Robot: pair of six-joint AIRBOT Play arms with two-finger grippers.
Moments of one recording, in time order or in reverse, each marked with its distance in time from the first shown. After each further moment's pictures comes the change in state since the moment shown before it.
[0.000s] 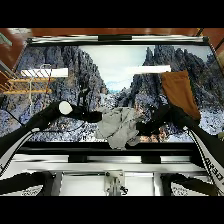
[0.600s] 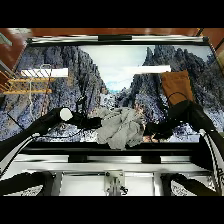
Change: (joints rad) left arm -0.026 0.018 -0.119 0.011 0.017 -0.180; right arm -0.154 0.122 0.006 -0.040 -0.258 -0.049
